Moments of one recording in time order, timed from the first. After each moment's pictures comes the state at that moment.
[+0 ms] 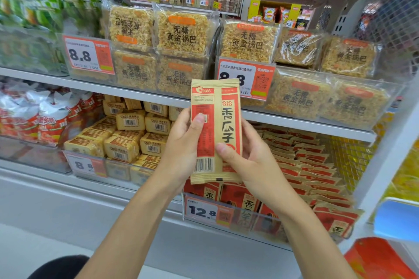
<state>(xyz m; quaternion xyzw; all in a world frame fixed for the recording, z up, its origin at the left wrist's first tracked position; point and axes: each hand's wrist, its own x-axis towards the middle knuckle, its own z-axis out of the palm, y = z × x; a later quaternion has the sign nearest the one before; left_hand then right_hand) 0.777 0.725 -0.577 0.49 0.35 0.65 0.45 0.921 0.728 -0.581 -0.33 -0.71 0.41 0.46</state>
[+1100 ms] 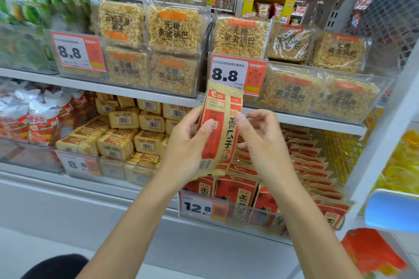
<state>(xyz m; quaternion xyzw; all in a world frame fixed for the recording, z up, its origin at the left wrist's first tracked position) 0.784 0.724 -0.581 0.58 0.35 0.61 0.41 0.932 0.730 -0.568 -0.46 -0.62 0.33 0.54</state>
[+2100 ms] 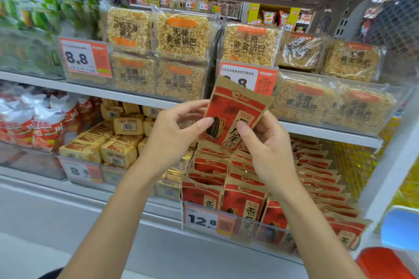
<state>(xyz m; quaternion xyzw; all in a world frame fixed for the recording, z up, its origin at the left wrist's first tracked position) 0.744 0.754 -0.566 0.65 0.41 0.59 0.26 0.923 0.753 -0.568 -0.30 -0.69 0.31 0.58</state>
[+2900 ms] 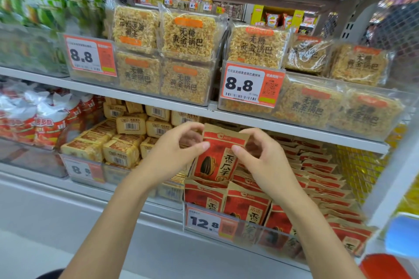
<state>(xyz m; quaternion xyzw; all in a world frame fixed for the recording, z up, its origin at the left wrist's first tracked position) 0.726 0.761 -0.597 0.68 0.51 0.44 0.29 0.935 0.768 -0.590 -0.46 -0.74 0.23 0.43</state>
